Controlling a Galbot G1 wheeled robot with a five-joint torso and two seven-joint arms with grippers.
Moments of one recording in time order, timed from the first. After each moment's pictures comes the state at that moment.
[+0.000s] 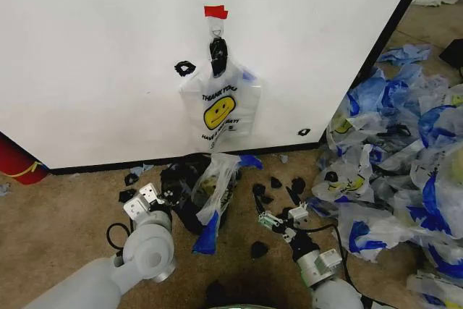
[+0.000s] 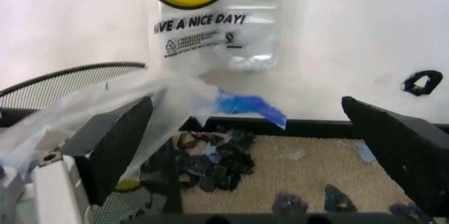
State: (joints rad) left arm 0.95 -0.77 0.18 -2.10 -1.33 -0.13 -1.15; right arm -1.19 0.75 -0.28 2.01 0.46 0.34 0.54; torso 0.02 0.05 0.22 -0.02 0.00
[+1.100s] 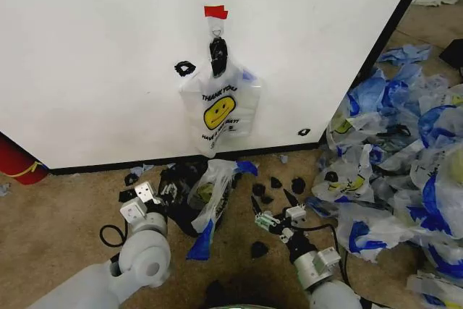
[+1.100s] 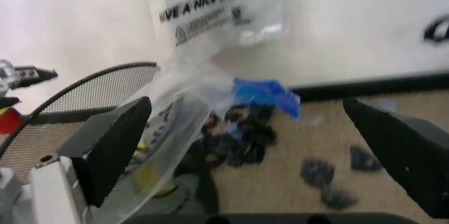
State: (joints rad) left arm 0.99 -0.73 0.14 -2.12 -1.13 -0.12 -1.04; right arm -1.13 0.74 -0.35 2.15 0.67 0.20 0.65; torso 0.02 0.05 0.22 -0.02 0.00
